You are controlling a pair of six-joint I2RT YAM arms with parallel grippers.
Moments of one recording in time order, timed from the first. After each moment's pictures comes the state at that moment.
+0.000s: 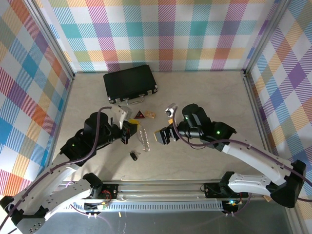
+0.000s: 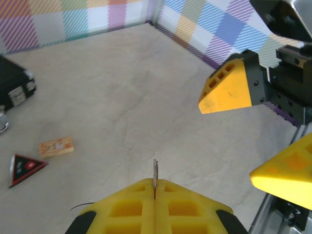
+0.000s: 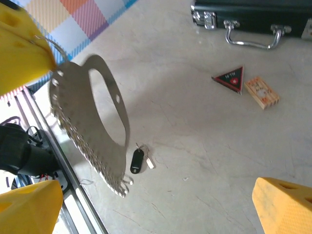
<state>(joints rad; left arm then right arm) -0.65 0.79 0.89 -0.49 0.19 -0.18 0.90 1.13 1.06 -0.52 -0.17 0.27</state>
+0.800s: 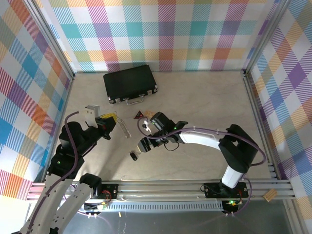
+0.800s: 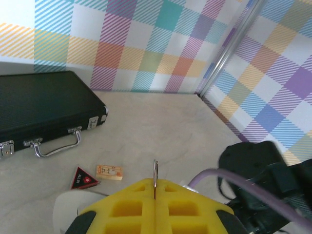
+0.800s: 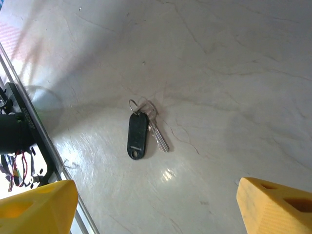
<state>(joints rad) -0.32 0.54 0.76 -0.38 0.24 -0.34 0.94 1.72 1.08 -0.28 -0.41 0.38</state>
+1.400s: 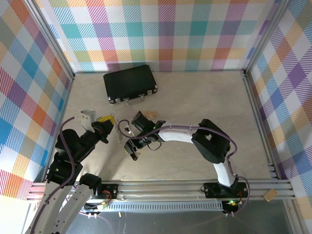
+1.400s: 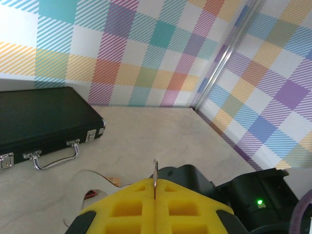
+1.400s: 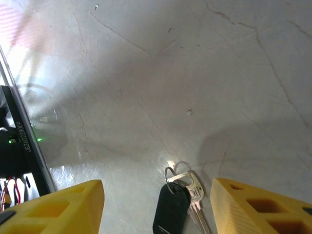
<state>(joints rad) -0.32 0.43 0.70 -0.34 0.24 -0.35 1.03 2.03 1.37 -0.30 -0.43 0.36</state>
